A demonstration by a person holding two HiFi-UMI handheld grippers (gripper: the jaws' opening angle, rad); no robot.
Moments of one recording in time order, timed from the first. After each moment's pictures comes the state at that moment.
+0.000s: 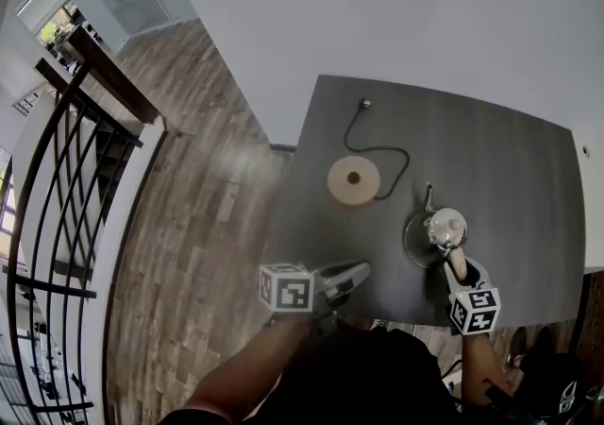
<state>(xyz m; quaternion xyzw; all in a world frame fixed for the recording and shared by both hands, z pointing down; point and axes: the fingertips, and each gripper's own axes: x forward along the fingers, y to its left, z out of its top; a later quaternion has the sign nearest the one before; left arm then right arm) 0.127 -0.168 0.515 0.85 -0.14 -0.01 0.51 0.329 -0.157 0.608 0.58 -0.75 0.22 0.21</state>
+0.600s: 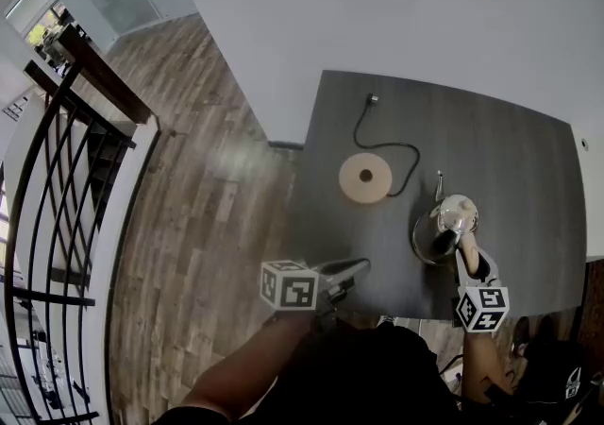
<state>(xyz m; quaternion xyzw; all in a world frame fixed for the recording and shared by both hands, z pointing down) 0.079 -0.179 0.525 0.86 -0.14 0.03 0.50 0.300 -0.173 0.567 0.64 -0.73 0.19 0.16</state>
